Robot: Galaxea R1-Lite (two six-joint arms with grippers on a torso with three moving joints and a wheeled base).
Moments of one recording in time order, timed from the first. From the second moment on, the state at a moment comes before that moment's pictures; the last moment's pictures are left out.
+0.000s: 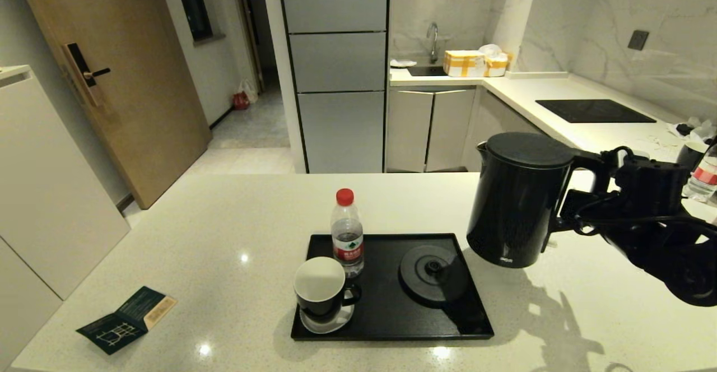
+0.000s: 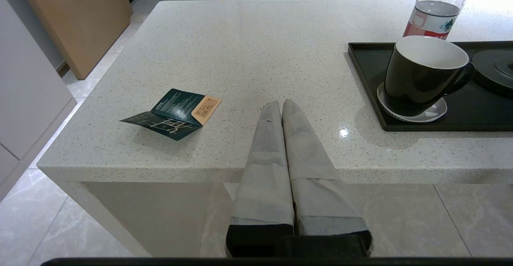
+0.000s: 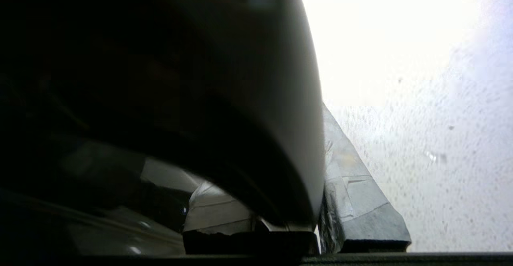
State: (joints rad) left arm 0.00 0.00 -0.02 0.06 0.00 0.01; right arm 0.05 1.87 -0.63 -0.94 -0.36 0.16
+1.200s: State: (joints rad) left arm 0.00 0.00 -0.02 0.06 0.00 0.01; right arm -0.20 2.07 -0.44 -1.28 -0.13 0.03
